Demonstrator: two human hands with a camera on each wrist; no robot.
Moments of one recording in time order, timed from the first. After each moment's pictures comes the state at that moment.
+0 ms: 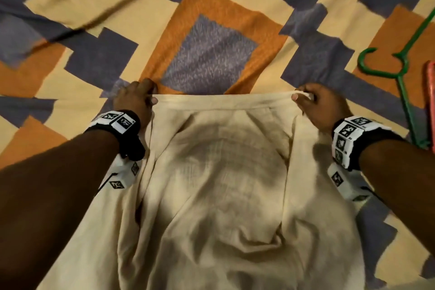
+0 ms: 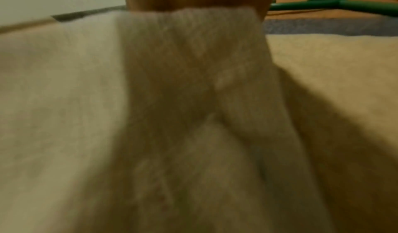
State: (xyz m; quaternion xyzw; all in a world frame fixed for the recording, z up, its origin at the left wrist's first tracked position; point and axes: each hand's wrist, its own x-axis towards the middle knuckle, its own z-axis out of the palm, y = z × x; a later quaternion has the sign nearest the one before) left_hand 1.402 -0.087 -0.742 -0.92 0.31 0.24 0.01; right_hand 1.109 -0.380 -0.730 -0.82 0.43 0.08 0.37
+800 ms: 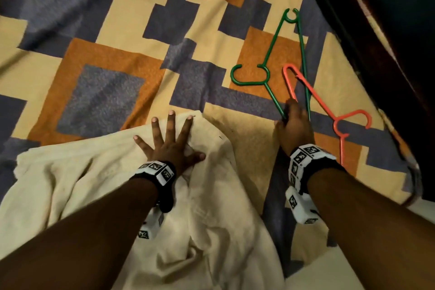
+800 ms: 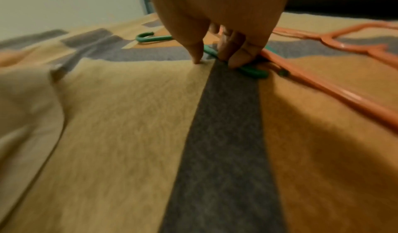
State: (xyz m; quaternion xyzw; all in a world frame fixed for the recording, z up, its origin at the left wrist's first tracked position) left_hand 1.168 -0.252 -0.731 -0.84 0.41 0.34 0.09; right_hand 0.943 -0.451 -0.718 -0.77 0.59 0.02 0.24
